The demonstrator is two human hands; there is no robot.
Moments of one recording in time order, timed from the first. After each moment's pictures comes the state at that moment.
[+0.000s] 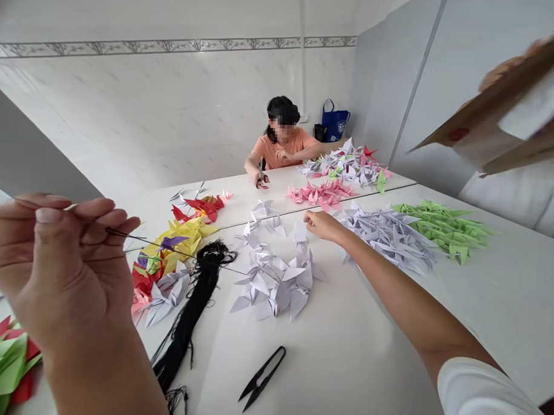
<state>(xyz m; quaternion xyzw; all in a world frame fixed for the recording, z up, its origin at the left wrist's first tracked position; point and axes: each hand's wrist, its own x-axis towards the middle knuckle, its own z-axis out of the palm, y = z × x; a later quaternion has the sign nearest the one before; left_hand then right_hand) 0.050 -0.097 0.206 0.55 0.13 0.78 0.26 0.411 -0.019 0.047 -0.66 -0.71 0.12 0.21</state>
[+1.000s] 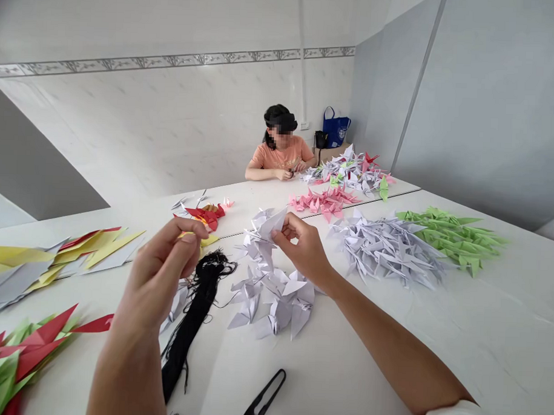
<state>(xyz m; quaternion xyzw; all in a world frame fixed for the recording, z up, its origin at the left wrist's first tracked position) 0.073 -0.095 0.184 0.75 0.34 0.47 0.30 0.302 -0.094 0.109 -0.45 -0.61 0.20 0.62</state>
